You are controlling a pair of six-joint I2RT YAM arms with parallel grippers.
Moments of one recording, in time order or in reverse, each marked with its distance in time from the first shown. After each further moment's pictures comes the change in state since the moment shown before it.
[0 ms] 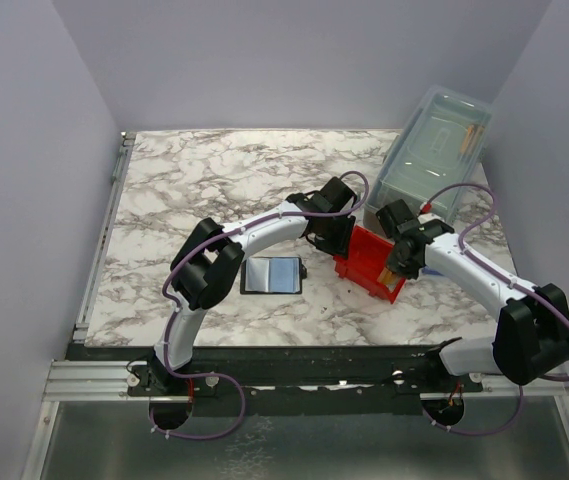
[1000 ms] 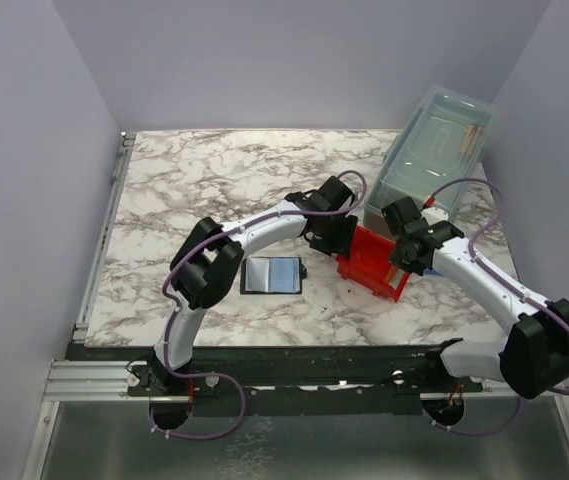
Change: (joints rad) left arm 0.006 0.002 0.000 -0.009 0.010 -0.003; right arm 0.000 -0.074 0.014 0.021 0.016 -0.053
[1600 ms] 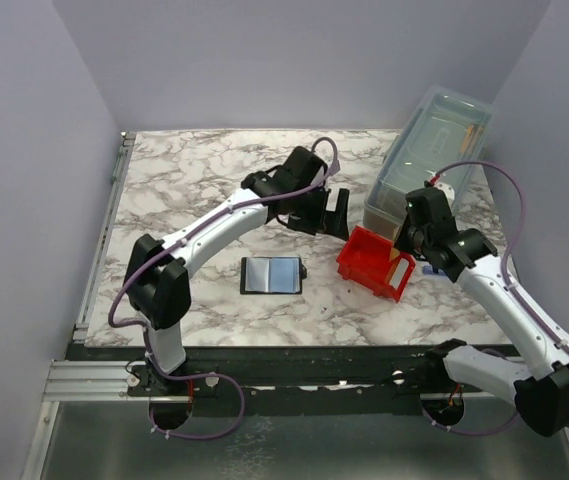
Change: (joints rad) left arm 0.066 -0.267 -0.019 -0.117 0.072 -0.005; right arm -0.002 -0.180 0.061 0.098 -0.060 -0.264
